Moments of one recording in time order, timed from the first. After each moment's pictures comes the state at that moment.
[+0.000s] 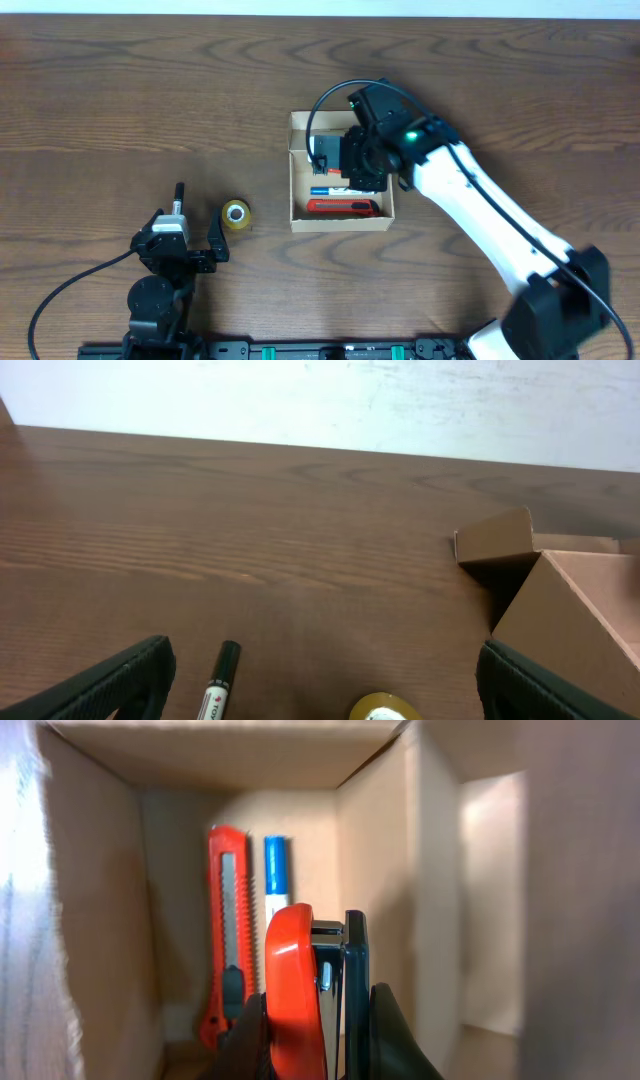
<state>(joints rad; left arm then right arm) -0.12 0.01 0.09 -0.30 -0.08 -0.10 0.54 1.70 1.38 -0.87 -0.18 -0.98</state>
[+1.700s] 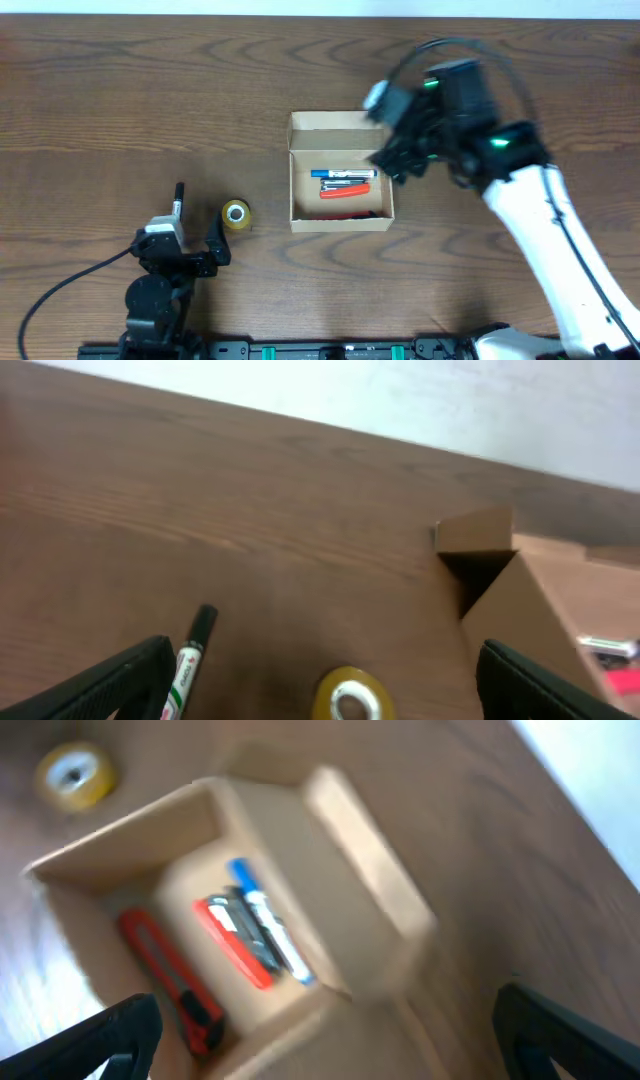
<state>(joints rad) -0.12 0.03 0.16 -0.41 -0.05 -0.25 0.32 1.44 1.38 -0.87 -0.26 -0.56</state>
